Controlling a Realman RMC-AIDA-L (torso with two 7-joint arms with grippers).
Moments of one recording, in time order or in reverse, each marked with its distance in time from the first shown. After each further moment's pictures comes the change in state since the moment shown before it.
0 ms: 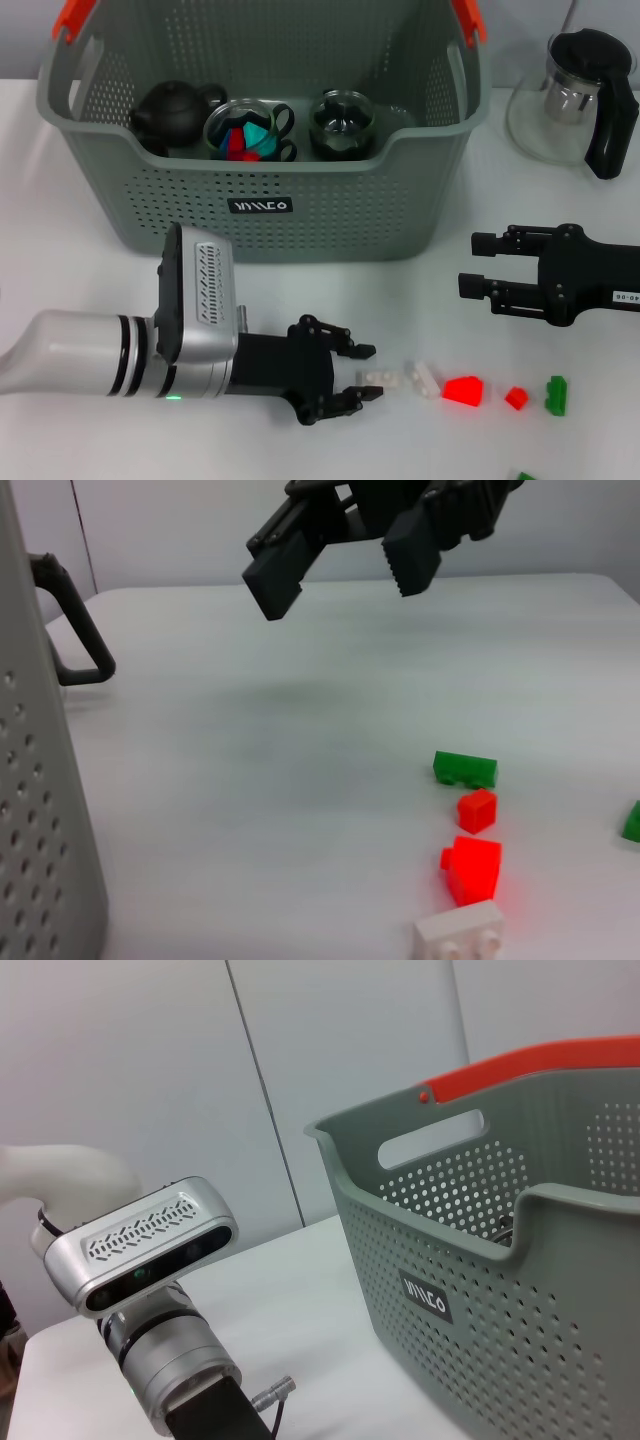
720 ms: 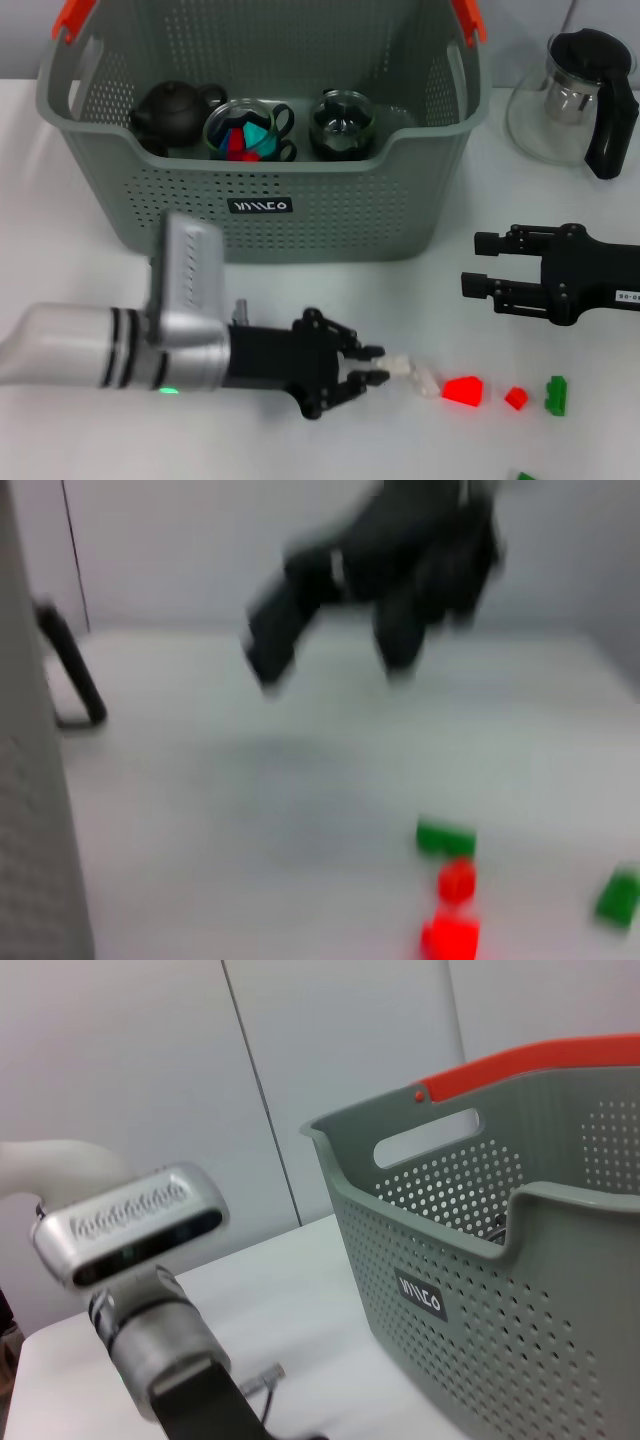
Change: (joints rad) left arm 0.013 0.010 0.036 0.034 -0.054 0.077 -0.057; right arm -0.002 -0.004 0.000 0.000 0.002 0.001 0.003
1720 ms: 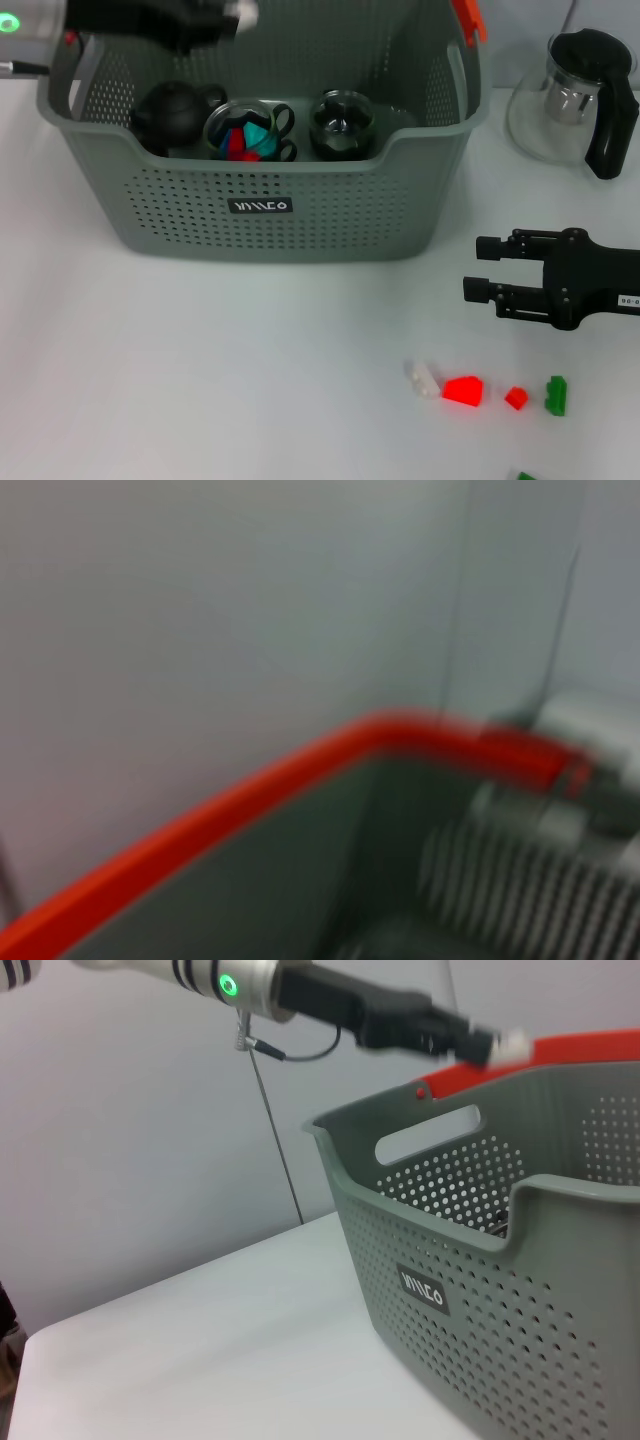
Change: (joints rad) left arm -0.171 0.178 -0.221 0.683 0.281 0.075 -1.075; right arm -0.007 -0.001 0.000 0.000 -0.002 -0.004 0.000
